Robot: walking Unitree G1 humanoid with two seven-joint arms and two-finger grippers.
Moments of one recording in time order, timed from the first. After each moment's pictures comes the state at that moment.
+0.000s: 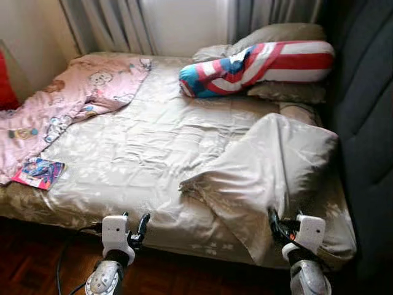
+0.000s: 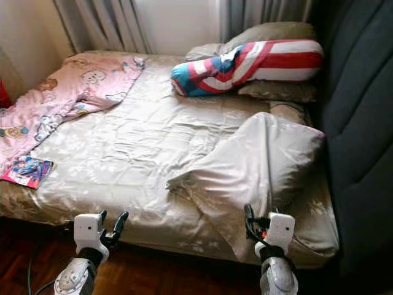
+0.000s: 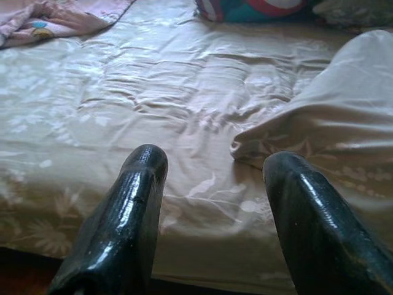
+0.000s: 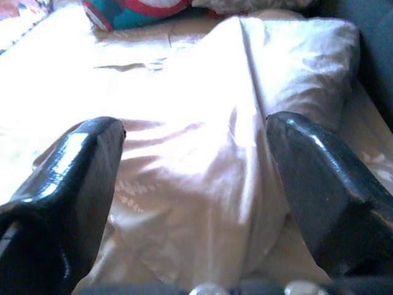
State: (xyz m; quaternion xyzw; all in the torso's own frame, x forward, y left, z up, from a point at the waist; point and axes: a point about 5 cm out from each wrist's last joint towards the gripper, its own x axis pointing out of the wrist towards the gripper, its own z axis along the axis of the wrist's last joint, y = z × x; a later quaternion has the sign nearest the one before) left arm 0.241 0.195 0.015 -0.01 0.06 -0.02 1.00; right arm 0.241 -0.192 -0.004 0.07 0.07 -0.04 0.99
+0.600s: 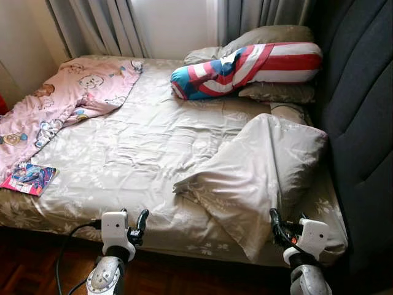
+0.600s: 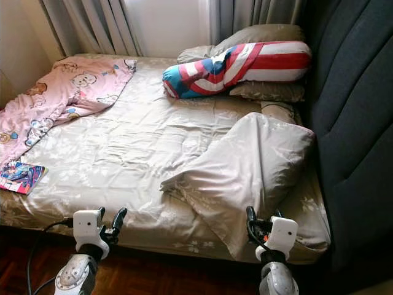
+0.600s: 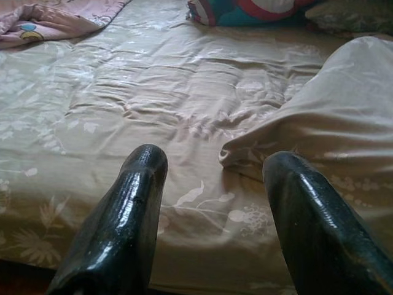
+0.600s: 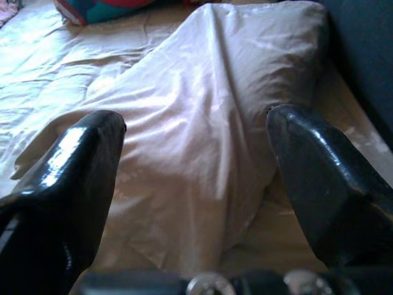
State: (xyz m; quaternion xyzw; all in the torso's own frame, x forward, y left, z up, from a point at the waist) left arm 0.249 0.192 0.025 -0.02 0.06 -0.01 1.00; right arm 0.237 -0.185 -0.001 0.09 0.07 -0.05 0.99
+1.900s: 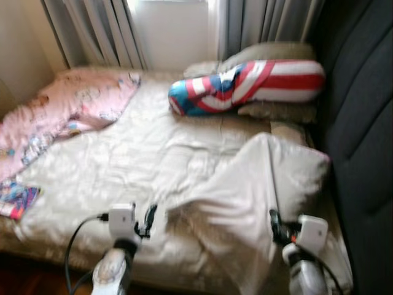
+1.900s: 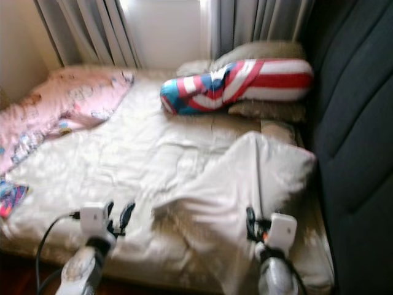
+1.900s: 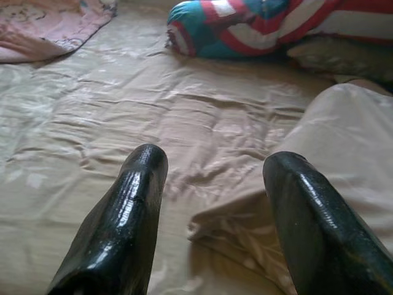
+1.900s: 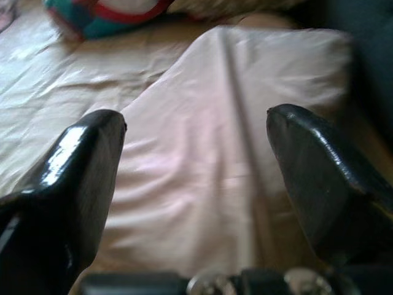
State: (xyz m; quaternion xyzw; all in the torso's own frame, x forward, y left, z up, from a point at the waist) left arm 0.255 0.184 0.035 -0.03 0.05 -0.03 1.00; right arm 0.241 -0.175 0.001 0.10 0.09 -0.05 0.99
